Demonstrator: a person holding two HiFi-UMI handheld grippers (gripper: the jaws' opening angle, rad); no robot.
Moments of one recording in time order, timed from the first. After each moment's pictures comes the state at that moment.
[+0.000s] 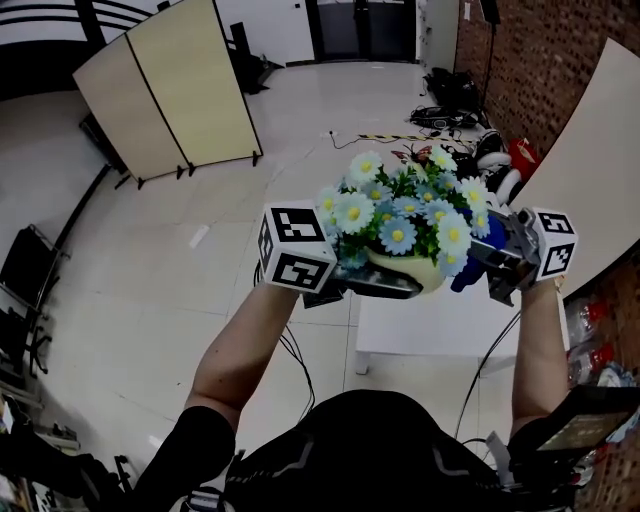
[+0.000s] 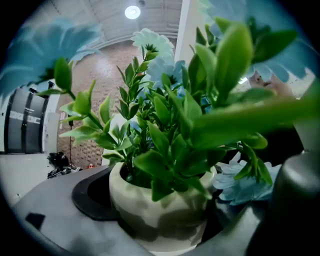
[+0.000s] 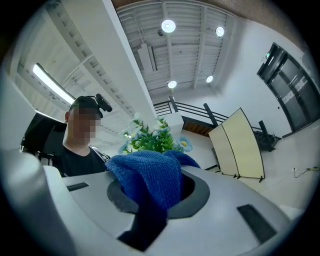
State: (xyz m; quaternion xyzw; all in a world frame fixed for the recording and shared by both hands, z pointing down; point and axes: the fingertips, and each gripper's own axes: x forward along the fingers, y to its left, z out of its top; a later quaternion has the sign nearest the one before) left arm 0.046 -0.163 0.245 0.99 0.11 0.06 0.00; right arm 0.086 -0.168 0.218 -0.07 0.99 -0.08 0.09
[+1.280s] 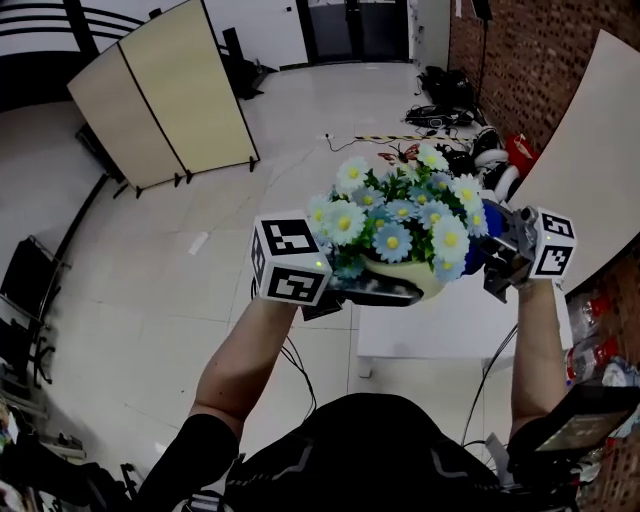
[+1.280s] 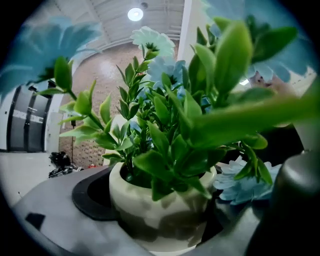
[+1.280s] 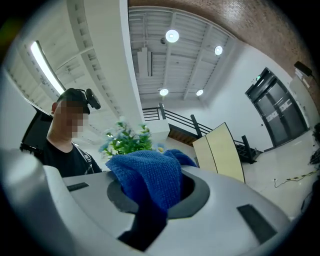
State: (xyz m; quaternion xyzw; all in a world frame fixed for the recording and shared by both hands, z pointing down) left arm 0.059 -0.176 0.236 0.99 0.10 0.06 0.01; right arm 0.119 -0.213 0.211 -0.17 0.98 -0.05 0.11
